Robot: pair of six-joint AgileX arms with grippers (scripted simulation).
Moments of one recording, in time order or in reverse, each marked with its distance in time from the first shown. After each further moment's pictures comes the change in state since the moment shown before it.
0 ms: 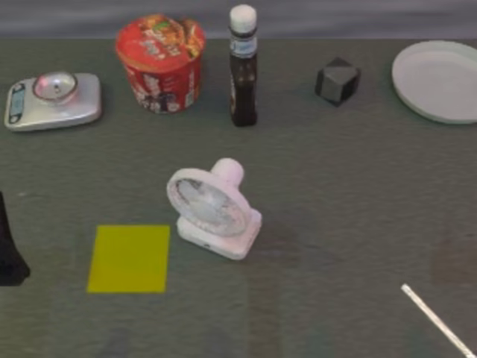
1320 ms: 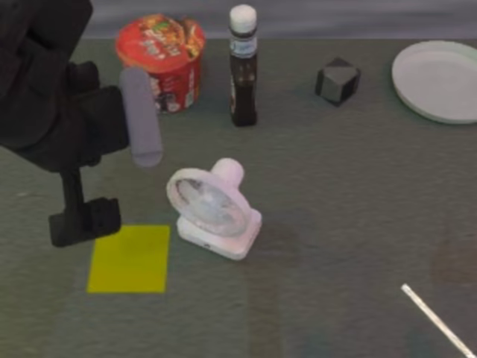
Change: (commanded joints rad) left arm -0.442 1.385 1.199 -0.990 0.023 0.965; right arm 0.000 0.000 0.000 0.000 0.000 0.000
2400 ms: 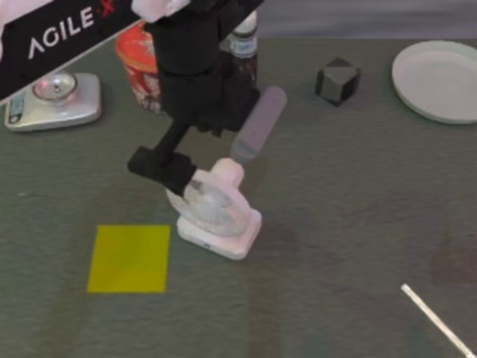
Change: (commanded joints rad) left arm -0.166 0.690 0.733 -0.436 -0.020 0.446; right arm 0.000 0.000 0.000 0.000 0.000 0.000
